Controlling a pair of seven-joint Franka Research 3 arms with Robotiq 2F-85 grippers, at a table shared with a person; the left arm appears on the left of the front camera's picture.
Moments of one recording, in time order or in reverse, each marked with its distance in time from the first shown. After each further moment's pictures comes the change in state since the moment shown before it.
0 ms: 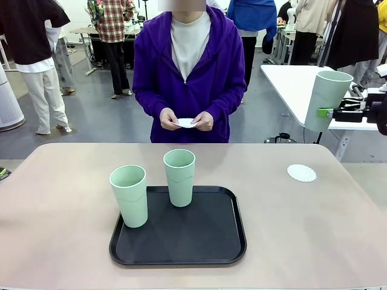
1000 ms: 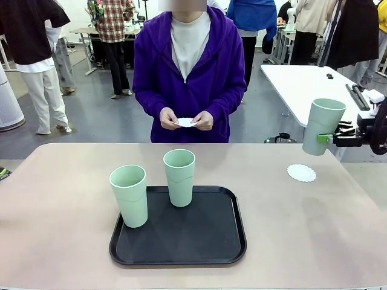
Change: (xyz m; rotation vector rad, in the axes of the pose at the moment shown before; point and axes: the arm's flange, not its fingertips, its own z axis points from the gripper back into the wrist) left arm 0.000 0.000 0.000 0.000 0.001 0.000; right arm -0.077 -0.034 -0.004 0.205 0.043 -0.006
